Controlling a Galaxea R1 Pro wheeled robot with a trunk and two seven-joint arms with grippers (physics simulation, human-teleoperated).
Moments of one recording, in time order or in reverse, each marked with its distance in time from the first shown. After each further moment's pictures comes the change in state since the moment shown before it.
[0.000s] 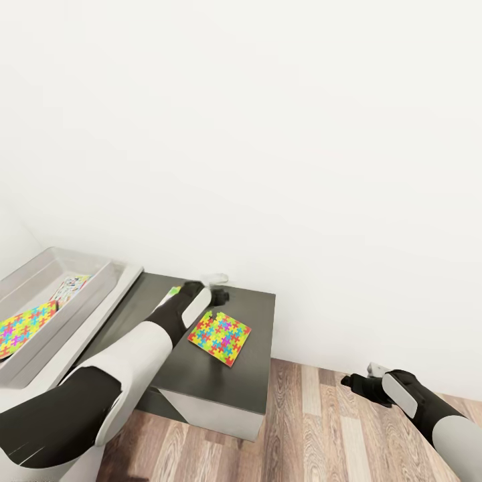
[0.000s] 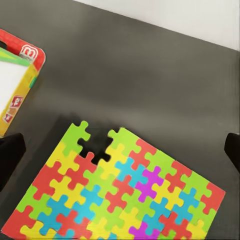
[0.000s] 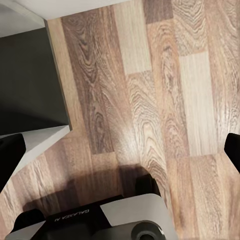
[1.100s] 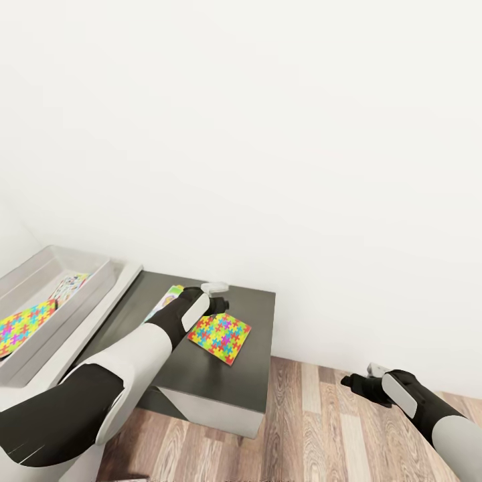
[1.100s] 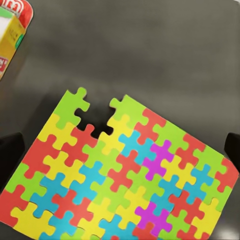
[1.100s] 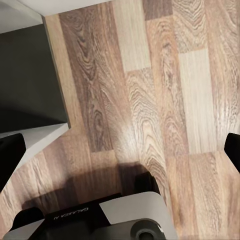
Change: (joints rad) left arm -0.006 -0.002 0.002 0.088 -0.009 -0.002 -0.062; right arm 0.000 0.001 0.000 0.000 0.000 0.000 -0.001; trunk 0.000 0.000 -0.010
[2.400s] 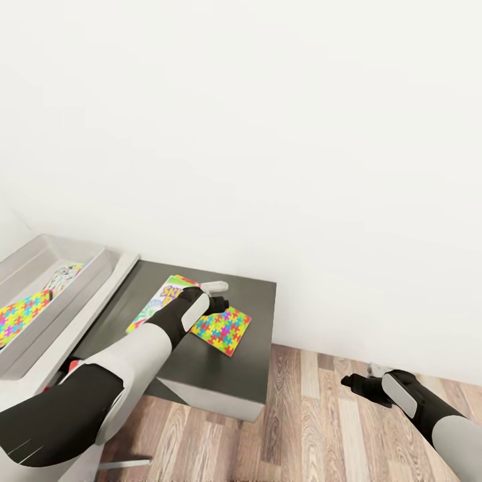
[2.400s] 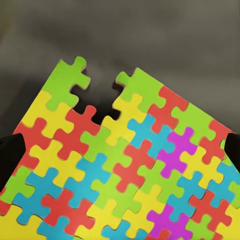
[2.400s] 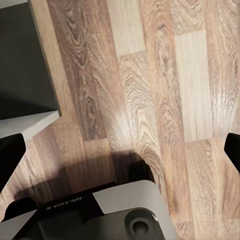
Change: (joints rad) left arm 0.000 0.001 0.000 -0.002 0.000 -0.010 -0.002; right arm 0.000 0.000 0.000 0.000 0.002 -0.001 0.000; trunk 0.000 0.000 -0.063
